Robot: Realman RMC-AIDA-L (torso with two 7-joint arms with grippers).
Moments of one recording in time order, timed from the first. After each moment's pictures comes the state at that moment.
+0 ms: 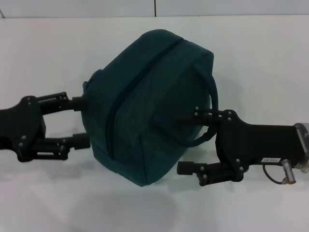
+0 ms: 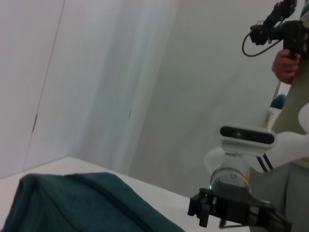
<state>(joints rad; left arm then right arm) -0.33 -1.96 0.76 0.81 1.72 2.01 -1.47 0.57 2.00 -1.61 -0.38 -1.03 -1.71 0.93</state>
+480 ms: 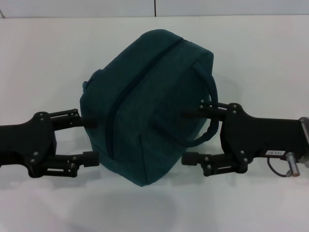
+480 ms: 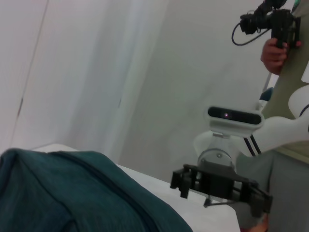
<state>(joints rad) -0.34 -1.97 0.76 0.74 1.79 2.02 -1.41 0.57 1.99 -1.58 -0.38 -1.03 -1.71 0.95</state>
